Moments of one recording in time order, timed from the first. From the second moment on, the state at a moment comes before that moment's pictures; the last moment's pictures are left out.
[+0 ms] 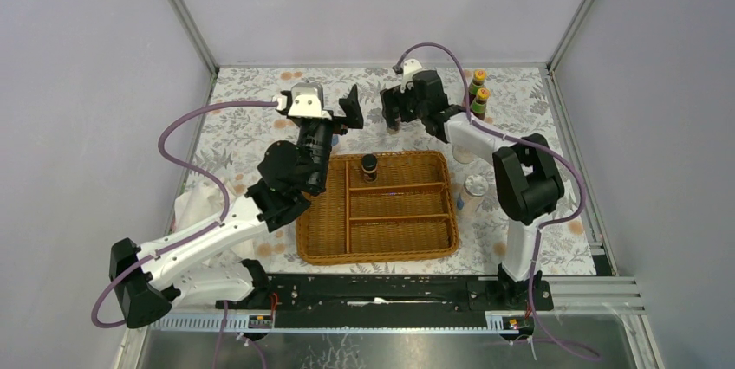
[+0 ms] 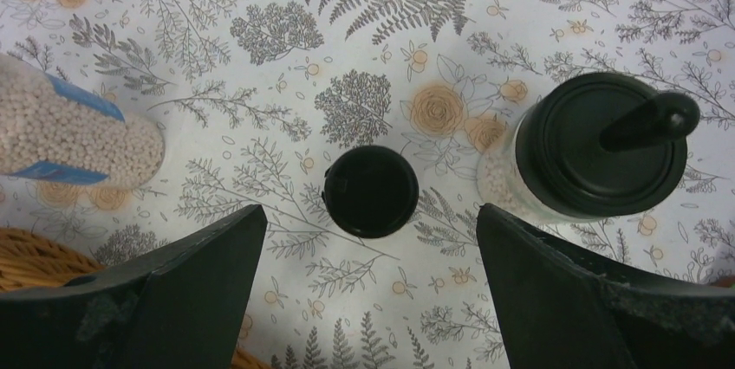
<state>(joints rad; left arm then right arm) -0.94 1.10 0.97 0.55 -0.79 0.17 0.47 1.93 1.37 0.04 -0.07 0.03</state>
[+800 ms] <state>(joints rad) -0.94 1.10 0.94 0.56 -0.79 0.17 0.48 2.07 1.49 0.04 -0.10 0.02</state>
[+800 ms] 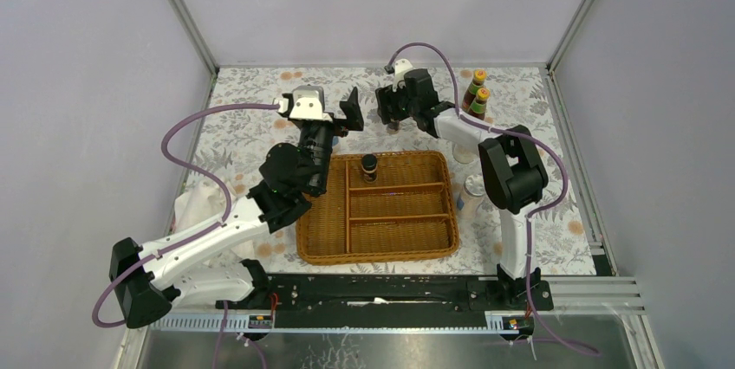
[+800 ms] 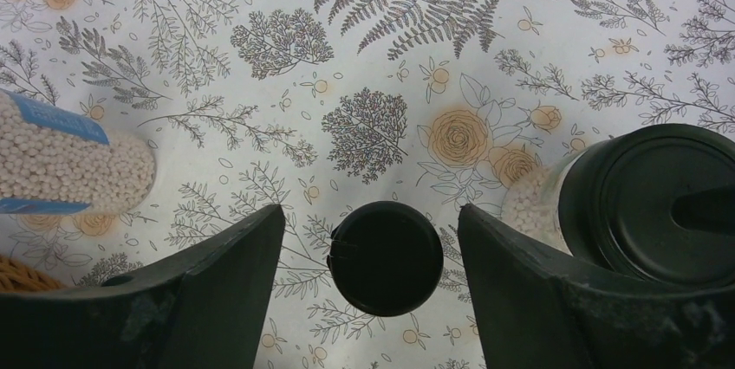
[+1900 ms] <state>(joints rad) -0.94 1.10 0.93 0.58 -0.79 0.17 0.48 2.08 1.49 0.04 -0.08 0.01</state>
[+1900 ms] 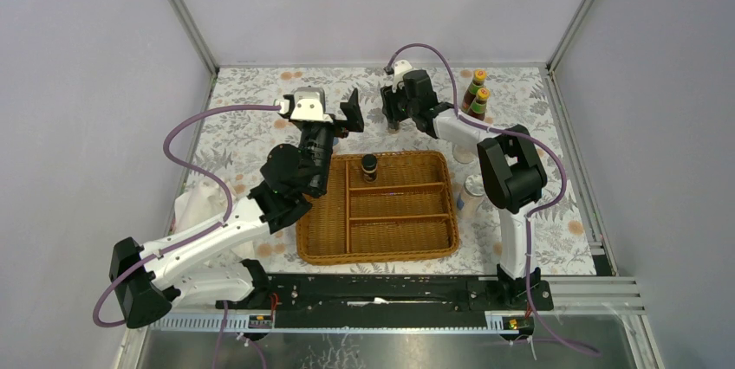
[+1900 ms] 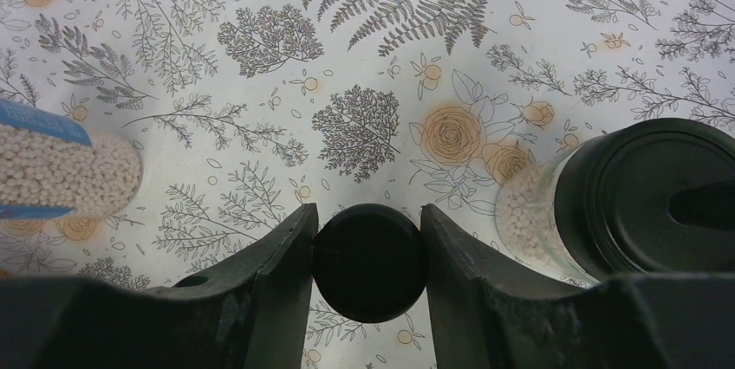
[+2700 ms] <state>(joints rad) -0.94 1.10 0.92 0.59 -0.79 0.17 0.48 2.07 1.49 0.03 -0.03 0.01</state>
